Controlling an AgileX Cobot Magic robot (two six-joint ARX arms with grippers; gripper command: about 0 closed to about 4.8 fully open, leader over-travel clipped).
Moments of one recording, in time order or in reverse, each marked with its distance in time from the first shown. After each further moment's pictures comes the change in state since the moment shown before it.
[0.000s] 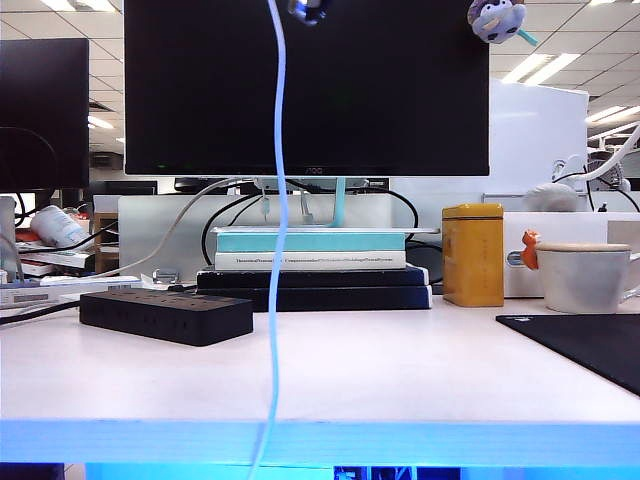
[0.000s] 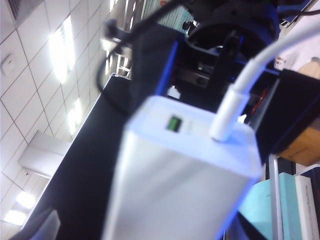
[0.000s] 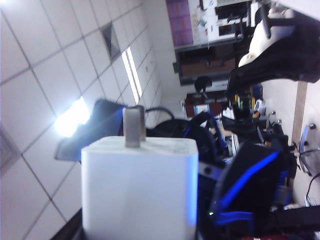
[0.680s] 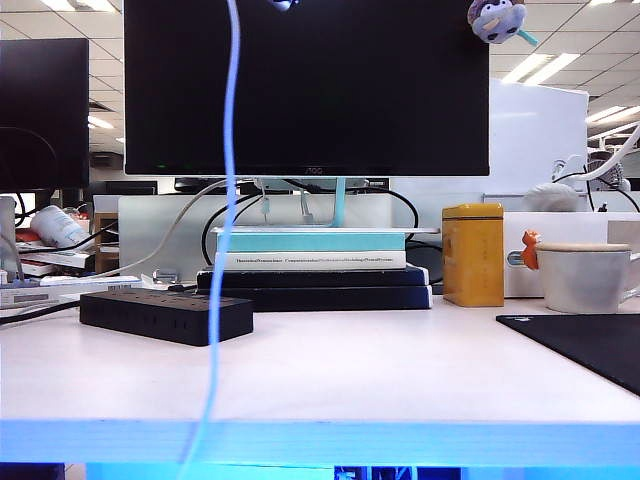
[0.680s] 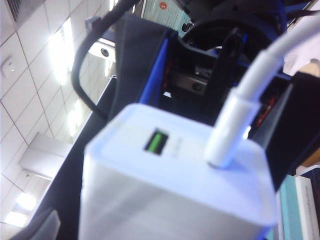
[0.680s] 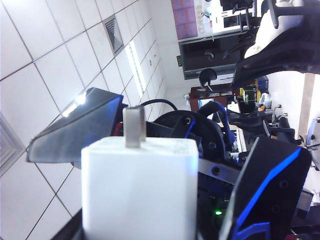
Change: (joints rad) left arm 0.000 -0.010 0.000 -0.009 0.013 0.002; right arm 0.050 -0.004 0.006 -0.013 0.051 0.000
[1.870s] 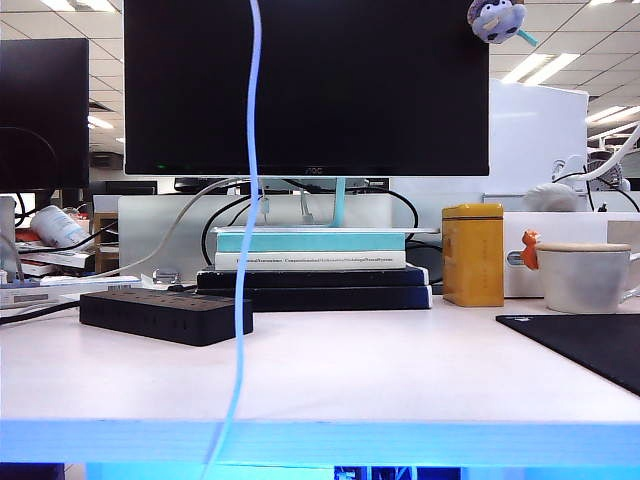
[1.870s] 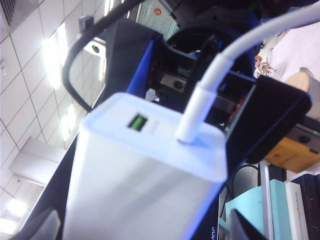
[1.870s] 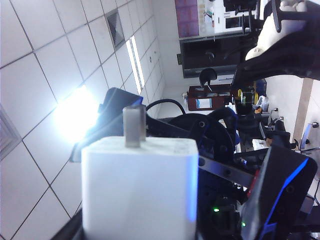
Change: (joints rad) left arm 0.000 -0.017 0.002 -0.037 0.017 -0.002; right arm -0.025 -0.008 0.008 0.037 -0.038 0.000
